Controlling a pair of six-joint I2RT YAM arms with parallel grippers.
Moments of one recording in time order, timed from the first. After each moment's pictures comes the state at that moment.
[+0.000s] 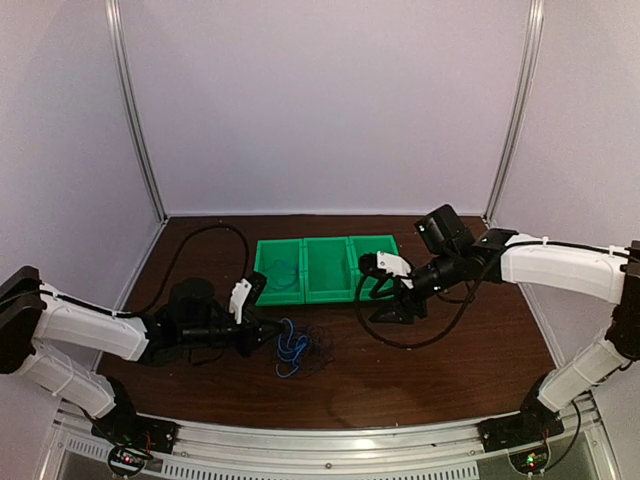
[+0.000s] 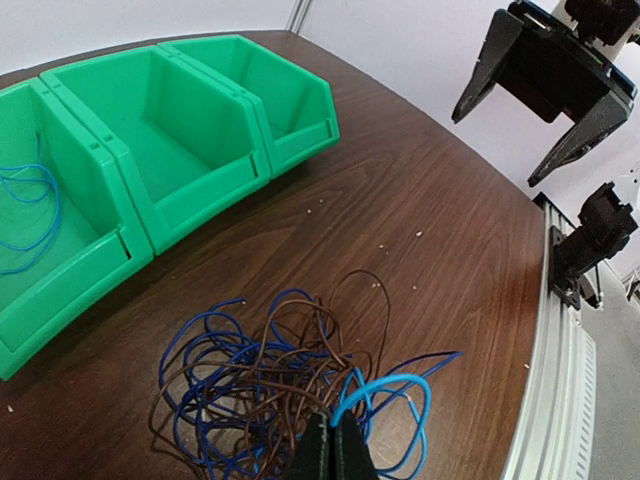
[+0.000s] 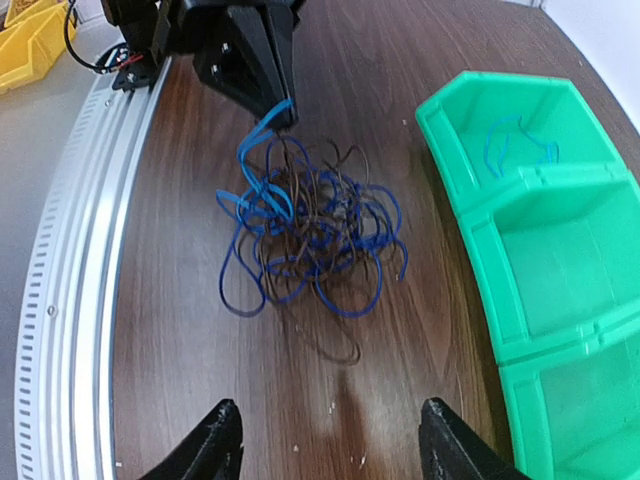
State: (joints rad) left arm -0.85 1.33 0.41 0.53 0.26 -0.31; right arm 0.69 1.44 1.03 -0.47 -0.56 -0.57
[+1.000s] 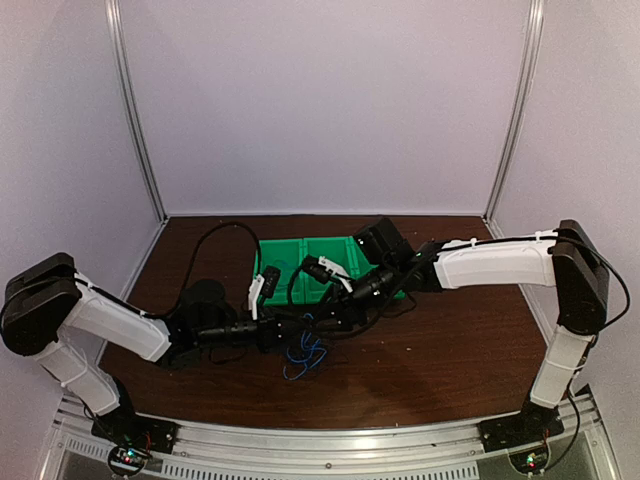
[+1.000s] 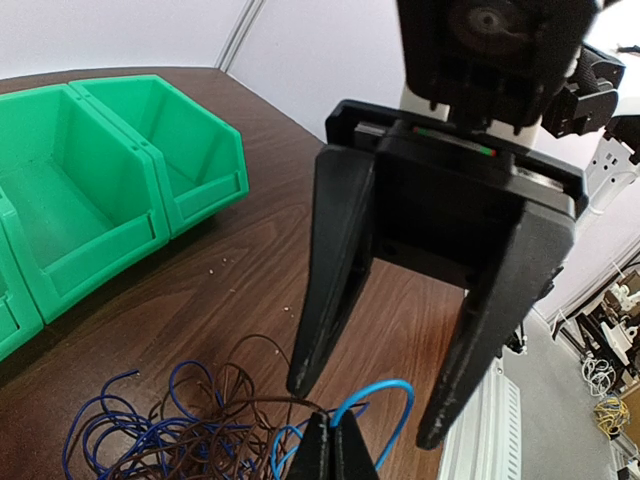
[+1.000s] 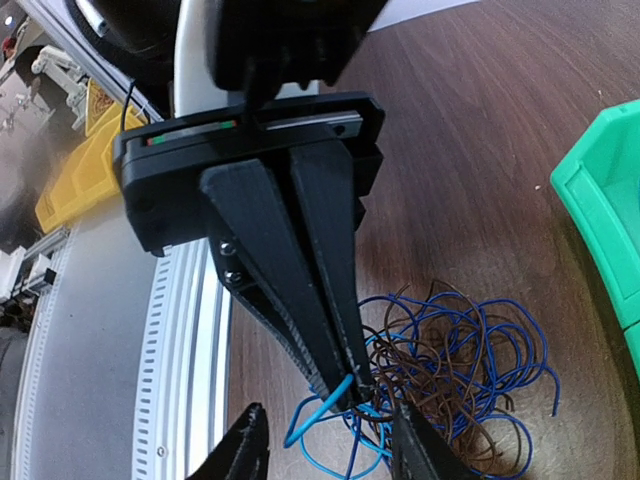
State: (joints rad) left arm -0.91 1.53 0.46 0.89 0.35 -0.49; right arm 0.85 1.78 1.23 -0.19 -0.78 -0.11
